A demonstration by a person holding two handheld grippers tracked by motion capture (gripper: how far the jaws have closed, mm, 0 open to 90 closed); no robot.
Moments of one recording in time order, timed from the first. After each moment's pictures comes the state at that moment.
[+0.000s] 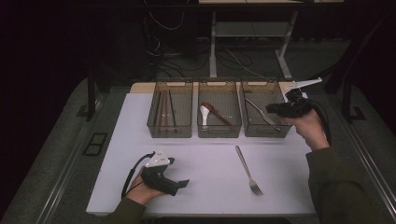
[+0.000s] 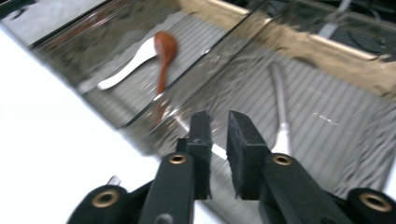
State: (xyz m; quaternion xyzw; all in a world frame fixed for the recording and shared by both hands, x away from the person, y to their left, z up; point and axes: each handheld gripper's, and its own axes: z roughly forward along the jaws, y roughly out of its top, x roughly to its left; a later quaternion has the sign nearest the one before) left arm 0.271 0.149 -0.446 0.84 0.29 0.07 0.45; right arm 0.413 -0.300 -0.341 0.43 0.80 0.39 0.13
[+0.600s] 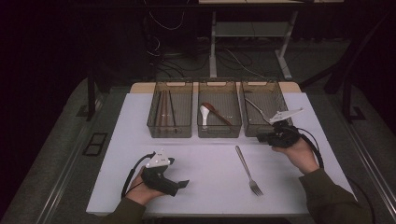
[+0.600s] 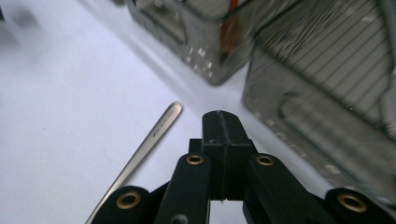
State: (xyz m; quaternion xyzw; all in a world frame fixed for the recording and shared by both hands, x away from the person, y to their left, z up) left arm 0.269 0.149 -0.446 0.85 0.29 0.07 0.44; right arm 0.359 -0.266 -0.395 0.38 0.85 0.35 0.08
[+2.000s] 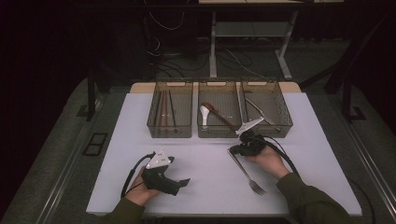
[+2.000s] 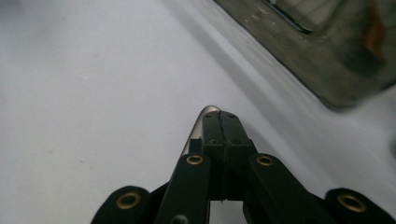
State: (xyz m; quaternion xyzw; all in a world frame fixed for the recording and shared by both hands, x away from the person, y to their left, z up) left arm 0.268 0.147 -0.444 0.84 0.29 0.09 0.45; right arm 0.367 -0.185 -0.440 0.33 0.89 0.32 0.04
